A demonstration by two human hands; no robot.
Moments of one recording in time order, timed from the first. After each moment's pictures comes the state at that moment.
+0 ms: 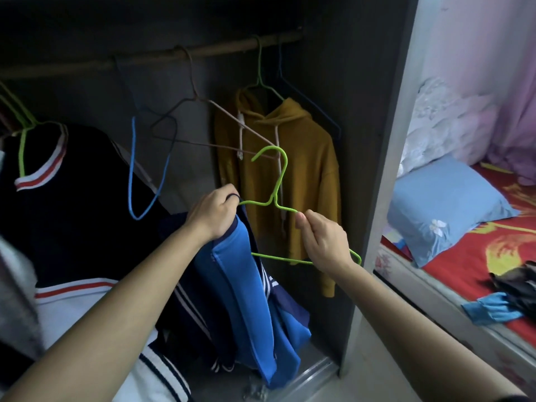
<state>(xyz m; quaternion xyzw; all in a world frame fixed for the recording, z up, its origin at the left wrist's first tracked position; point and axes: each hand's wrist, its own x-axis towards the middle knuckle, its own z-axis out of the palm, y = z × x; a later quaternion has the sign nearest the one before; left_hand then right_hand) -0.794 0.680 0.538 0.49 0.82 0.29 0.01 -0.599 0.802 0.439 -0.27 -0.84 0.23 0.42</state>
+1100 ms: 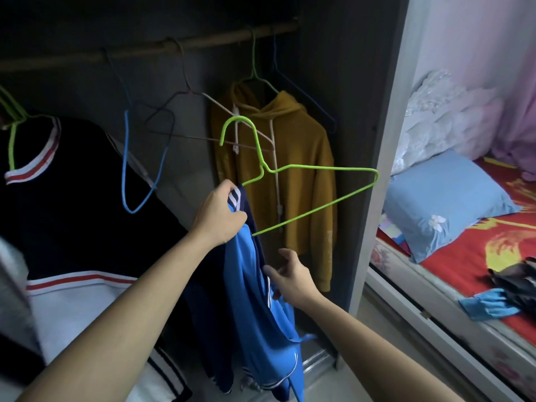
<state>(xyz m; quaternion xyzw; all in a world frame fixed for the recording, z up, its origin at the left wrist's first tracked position) -0.759 0.682 0.525 0.47 0.80 0.38 0.01 -0.618 0.762 0.359 -0.37 -0.72 0.56 0.18</state>
